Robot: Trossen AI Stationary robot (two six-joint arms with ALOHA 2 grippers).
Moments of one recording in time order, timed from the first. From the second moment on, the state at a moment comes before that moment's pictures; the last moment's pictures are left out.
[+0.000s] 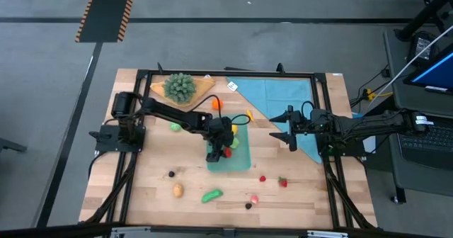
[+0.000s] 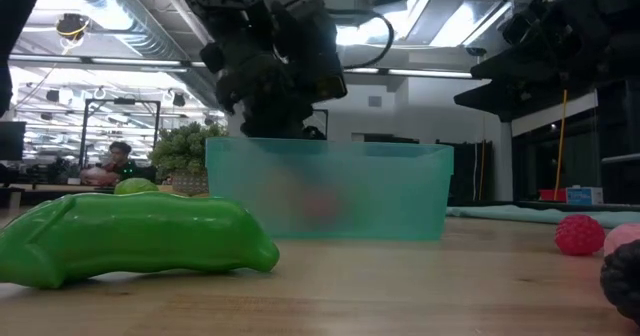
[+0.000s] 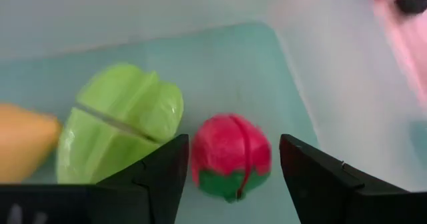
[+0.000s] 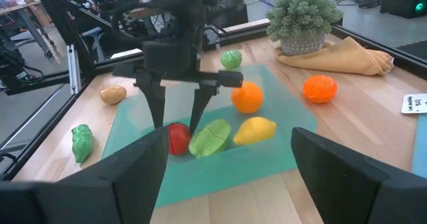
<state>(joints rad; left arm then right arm) 0.02 1.87 1.11 -0.21 0.30 0.09 -0.06 0.70 0.14 0.37 -0.02 0.21</state>
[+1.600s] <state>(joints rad) -0.04 0.80 0.40 0.07 0.00 0.01 -0.06 0.80 0.30 0.28 0.06 0.12</state>
